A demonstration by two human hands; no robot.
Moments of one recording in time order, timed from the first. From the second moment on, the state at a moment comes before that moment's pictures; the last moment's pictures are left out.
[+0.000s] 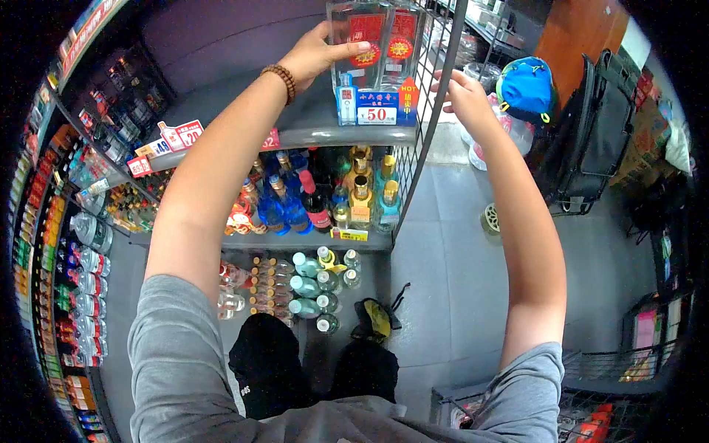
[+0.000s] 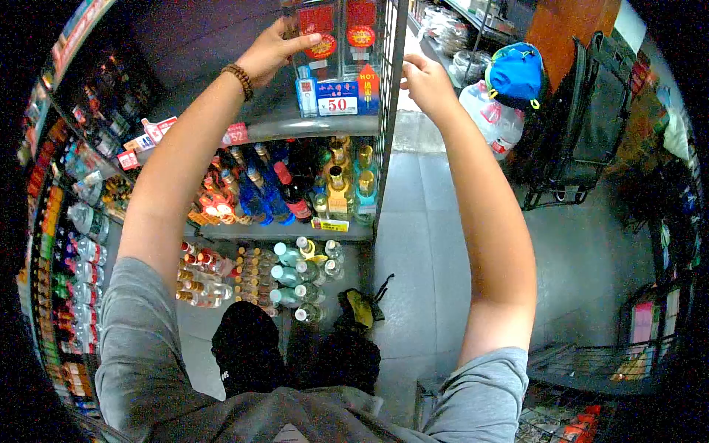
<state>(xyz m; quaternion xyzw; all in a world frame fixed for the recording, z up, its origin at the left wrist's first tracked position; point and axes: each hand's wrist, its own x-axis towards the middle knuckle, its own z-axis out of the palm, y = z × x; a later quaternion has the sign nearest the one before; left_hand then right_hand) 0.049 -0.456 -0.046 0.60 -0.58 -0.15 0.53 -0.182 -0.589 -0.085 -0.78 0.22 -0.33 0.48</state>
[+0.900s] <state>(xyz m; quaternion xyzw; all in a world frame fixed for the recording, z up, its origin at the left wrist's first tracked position) 0.051 -0.463 -0.037 0.71 -0.59 -0.12 0.36 -0.165 -0.583 -0.074 -0.73 0.16 -0.42 0.52</state>
